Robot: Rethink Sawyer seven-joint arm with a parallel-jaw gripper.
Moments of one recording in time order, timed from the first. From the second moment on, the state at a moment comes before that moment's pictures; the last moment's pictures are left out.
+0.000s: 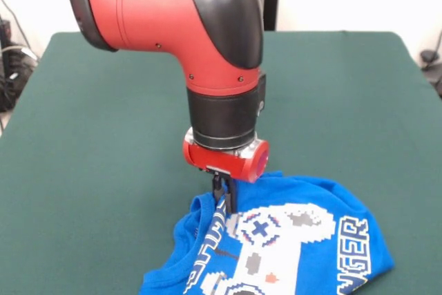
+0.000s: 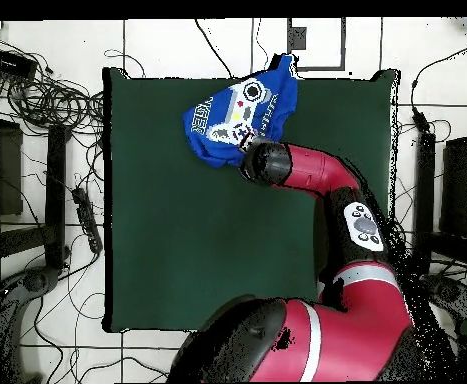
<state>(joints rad) -0.31 -0.28 0.14 1.23 -0.12 0.43 2.09</state>
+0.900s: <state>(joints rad) -0.33 -0.50 0.10 1.41 -0.13 0.43 2.09</state>
